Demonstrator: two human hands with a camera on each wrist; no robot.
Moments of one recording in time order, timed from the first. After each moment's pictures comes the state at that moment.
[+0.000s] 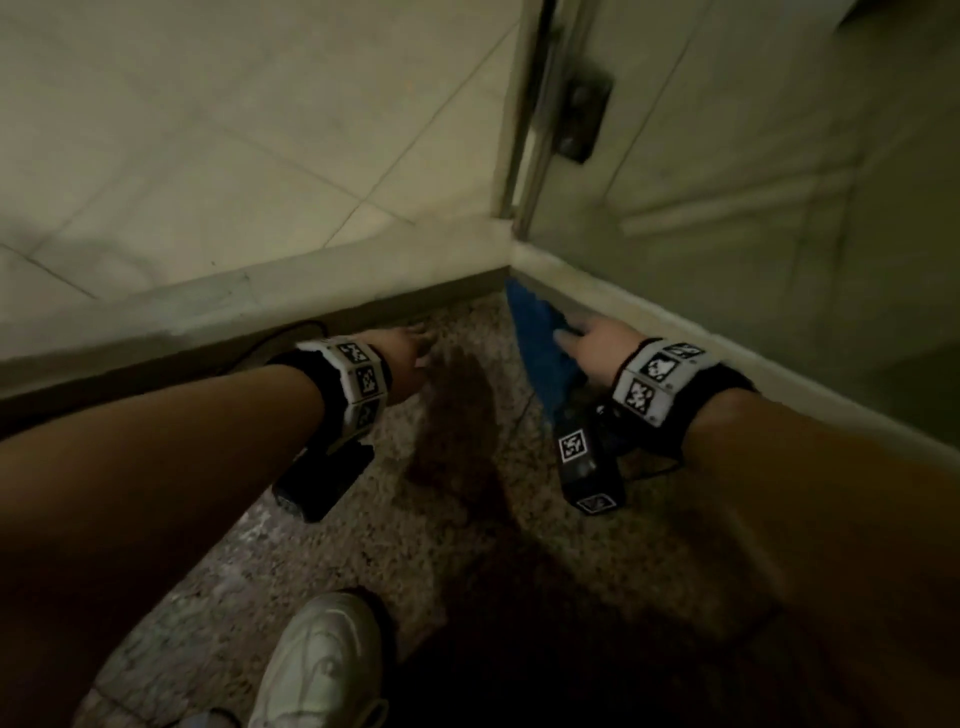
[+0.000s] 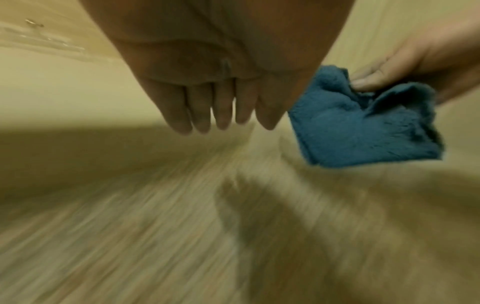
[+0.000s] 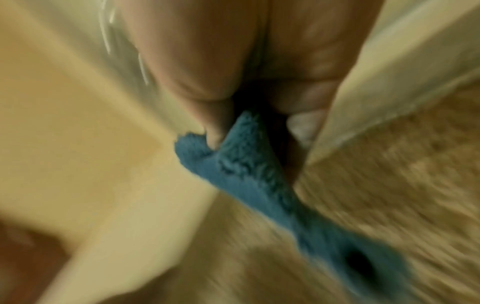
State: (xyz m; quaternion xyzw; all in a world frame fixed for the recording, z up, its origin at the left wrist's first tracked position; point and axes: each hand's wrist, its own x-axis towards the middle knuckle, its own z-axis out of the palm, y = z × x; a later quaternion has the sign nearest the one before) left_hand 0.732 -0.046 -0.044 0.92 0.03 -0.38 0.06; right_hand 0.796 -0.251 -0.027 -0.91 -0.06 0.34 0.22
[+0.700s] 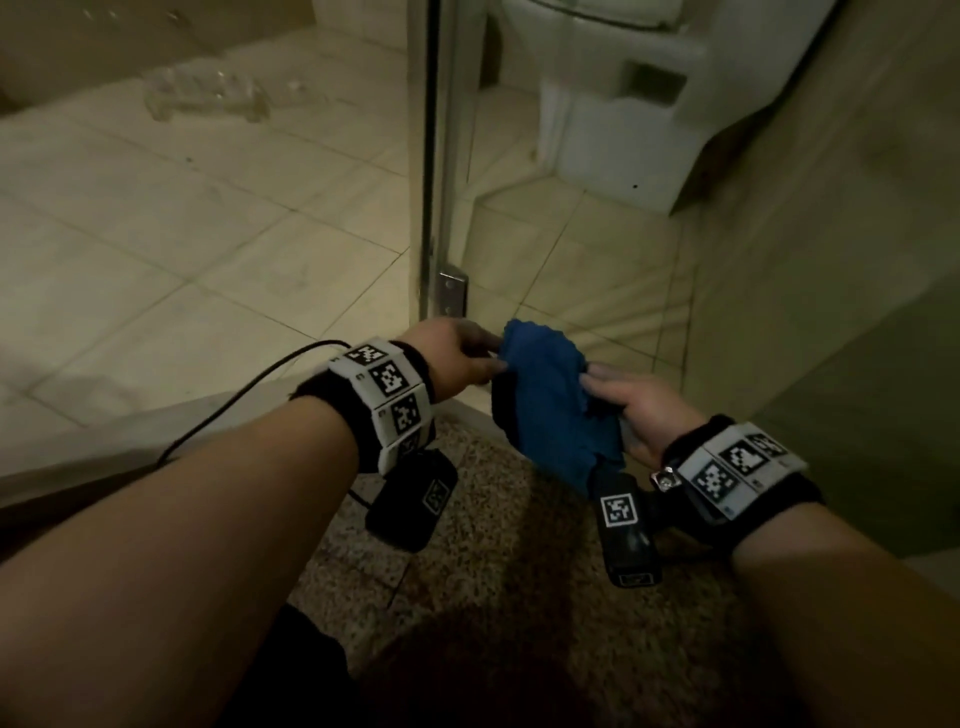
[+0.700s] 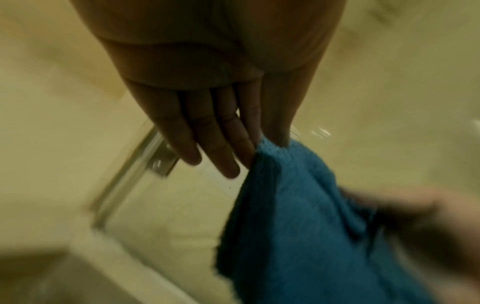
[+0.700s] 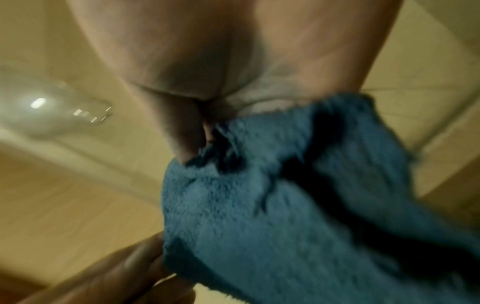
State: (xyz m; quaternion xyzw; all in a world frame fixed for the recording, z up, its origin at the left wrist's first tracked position) left_hand 0.749 -0.165 0.147 0.92 0.04 -0.12 0.38; right_hand 0.774 -0.369 0.122 -0.64 0.03 0.31 0.70
